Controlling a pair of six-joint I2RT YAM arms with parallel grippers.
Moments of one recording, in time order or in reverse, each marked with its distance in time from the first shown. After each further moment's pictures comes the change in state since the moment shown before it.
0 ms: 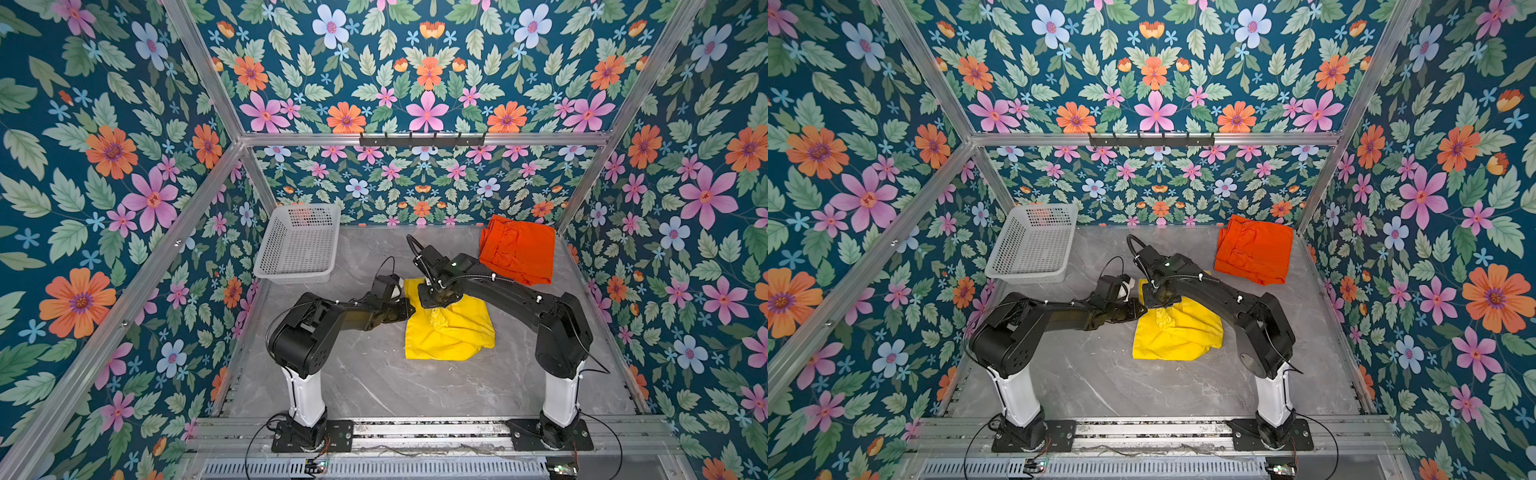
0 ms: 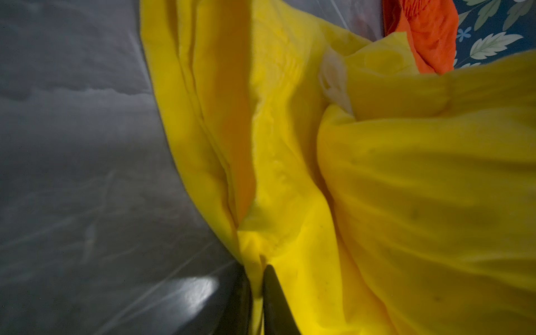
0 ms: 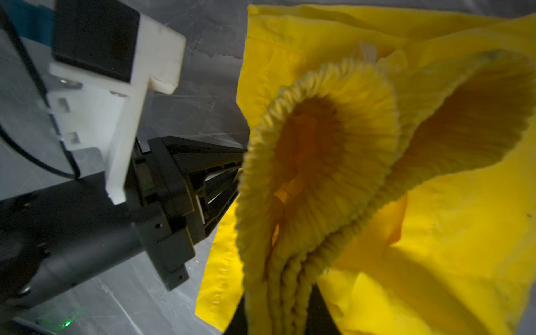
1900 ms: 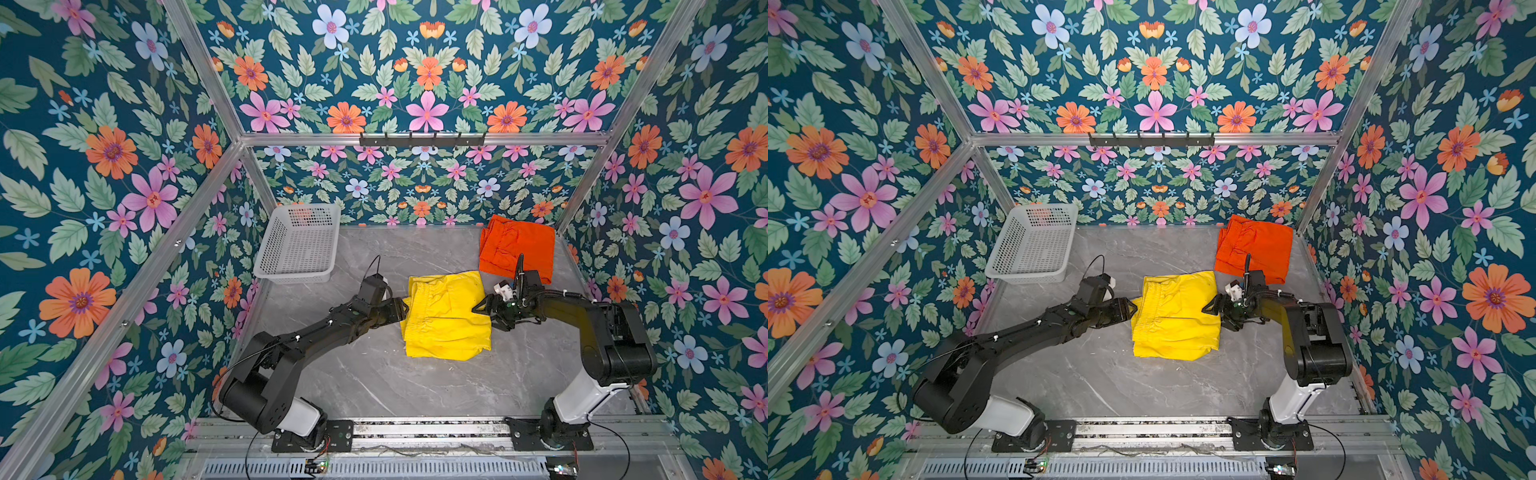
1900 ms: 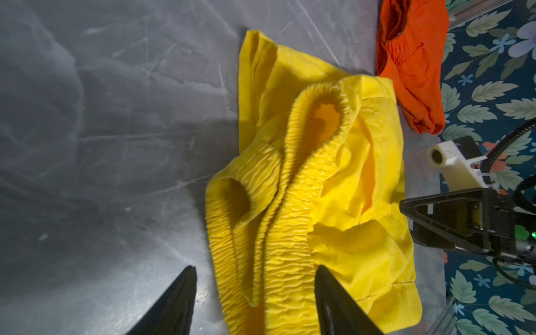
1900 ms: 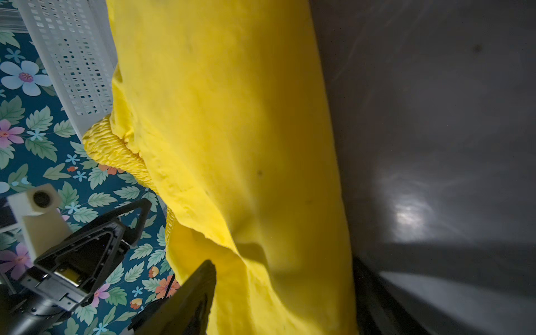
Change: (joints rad) left arm -0.026 -0.383 -0.126 -0.274 -0.154 -0.133; right arm -0.705 -0.242 -0.798 0.594 -0.731 -0.051
